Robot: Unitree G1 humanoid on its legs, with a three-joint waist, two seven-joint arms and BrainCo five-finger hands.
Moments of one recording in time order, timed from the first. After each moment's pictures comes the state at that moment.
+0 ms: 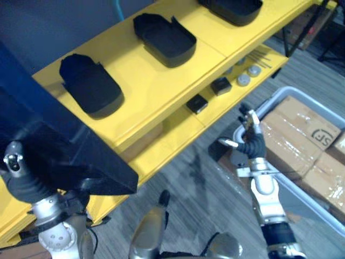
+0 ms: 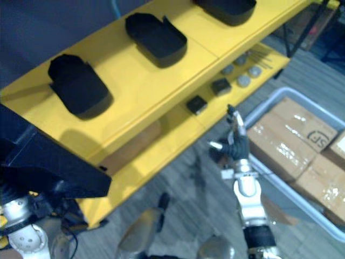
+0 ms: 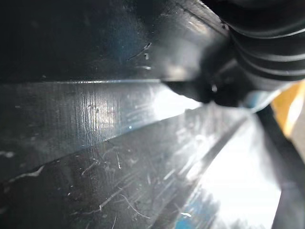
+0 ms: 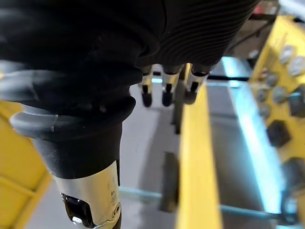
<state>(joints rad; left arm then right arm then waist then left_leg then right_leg) 0.25 0.08 0.35 -0.49 -0.19 -0.63 0.20 -0.16 -0.21 0.00 0.12 0.05 -0.51 -0.09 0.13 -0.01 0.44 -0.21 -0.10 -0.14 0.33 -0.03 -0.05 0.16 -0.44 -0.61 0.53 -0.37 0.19</state>
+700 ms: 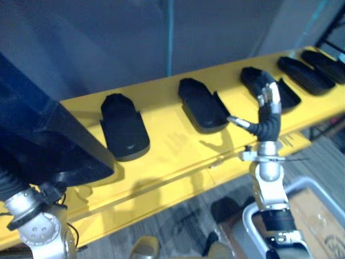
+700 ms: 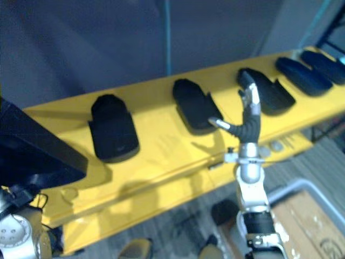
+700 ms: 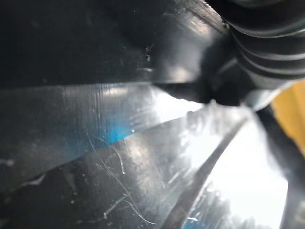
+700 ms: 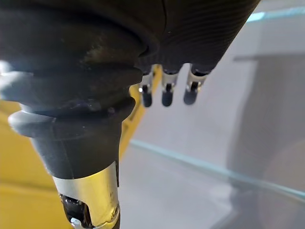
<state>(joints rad) 0.24 0.08 0.46 -0.46 -0.15 -0.51 0.35 -0.35 -0.32 -0.04 0.07 0.03 -0.53 -0.17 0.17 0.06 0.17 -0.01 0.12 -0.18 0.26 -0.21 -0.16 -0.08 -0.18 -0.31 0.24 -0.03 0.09</state>
